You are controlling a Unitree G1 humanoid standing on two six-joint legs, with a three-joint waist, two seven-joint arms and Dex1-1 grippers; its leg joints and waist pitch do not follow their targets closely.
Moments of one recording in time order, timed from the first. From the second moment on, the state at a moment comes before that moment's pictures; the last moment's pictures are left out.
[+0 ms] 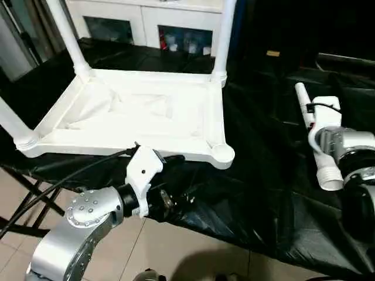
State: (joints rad) left arm -0.04 0.40 -0.16 -0.55 -0.31 0.63 -0.67; right arm -0.99 -0.49 -0.15 1.24 0.01 0.47 0.14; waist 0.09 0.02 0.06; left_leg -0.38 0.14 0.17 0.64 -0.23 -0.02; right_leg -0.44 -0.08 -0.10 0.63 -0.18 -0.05
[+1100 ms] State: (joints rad) left arm -0.13 0.43 -0.20 -0.47 -0.32 0.64 -0.71; right arm -1.01 -0.55 -0.17 1.34 0.00 0.56 0.29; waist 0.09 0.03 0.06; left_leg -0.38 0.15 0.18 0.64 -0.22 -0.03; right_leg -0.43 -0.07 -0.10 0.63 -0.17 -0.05
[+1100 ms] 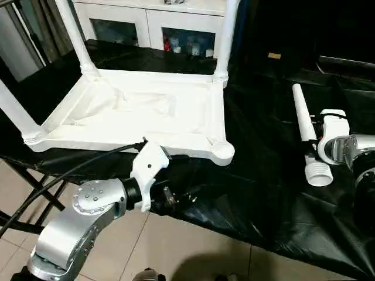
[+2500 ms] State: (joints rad) left arm -0.56 -0.04 0.06 -0.07 -0.80 0.83 -0.52; right arm -0.42 -0.31 -0.35 -0.01 0.79 0.86 0.82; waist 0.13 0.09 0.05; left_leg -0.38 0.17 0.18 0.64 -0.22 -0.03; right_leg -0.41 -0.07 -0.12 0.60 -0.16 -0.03
